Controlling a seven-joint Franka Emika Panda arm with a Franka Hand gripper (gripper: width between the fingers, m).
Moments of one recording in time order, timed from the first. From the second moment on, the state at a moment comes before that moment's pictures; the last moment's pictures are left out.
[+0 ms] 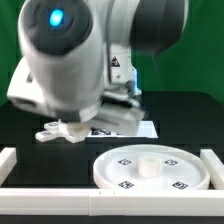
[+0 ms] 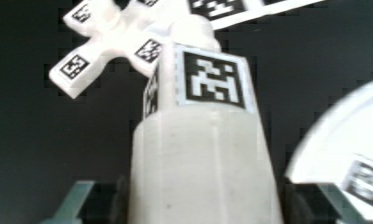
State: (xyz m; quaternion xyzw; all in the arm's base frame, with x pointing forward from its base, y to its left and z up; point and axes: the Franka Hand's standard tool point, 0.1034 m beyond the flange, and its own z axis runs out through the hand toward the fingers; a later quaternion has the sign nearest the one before) arm 0.541 -0.073 0.088 0.91 -0.13 -0.39 0.06
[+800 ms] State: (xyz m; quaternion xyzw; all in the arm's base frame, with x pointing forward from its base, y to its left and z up) arm 0.559 0.016 0.123 0.98 -0.16 -0.09 0.02
